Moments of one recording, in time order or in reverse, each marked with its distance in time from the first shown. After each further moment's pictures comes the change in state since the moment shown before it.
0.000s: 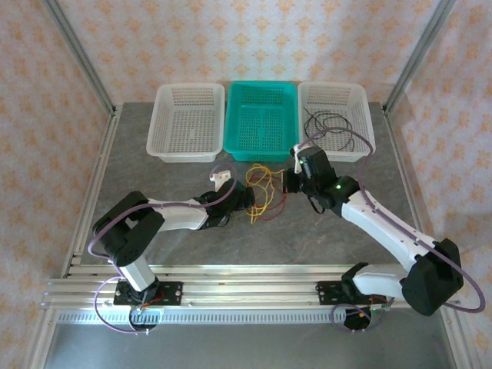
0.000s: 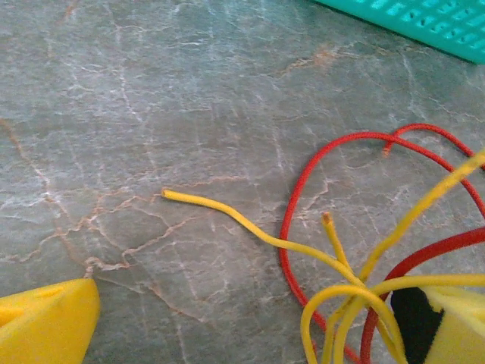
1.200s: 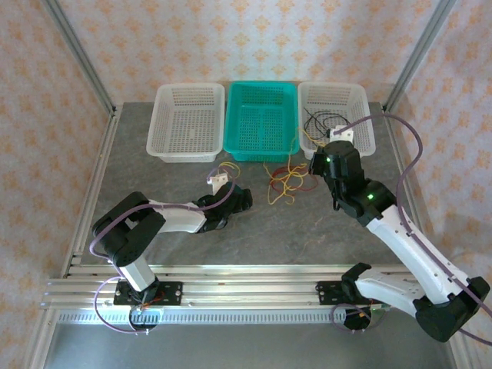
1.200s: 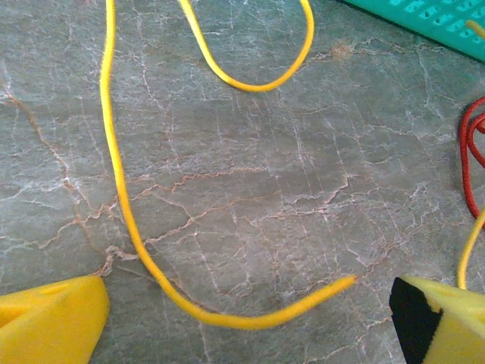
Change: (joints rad) left arm 0.002 -0.003 -0.062 0.074 -0.007 -0.013; right arm -0.003 -0.203 0.126 -0.070 0.454 -0.029
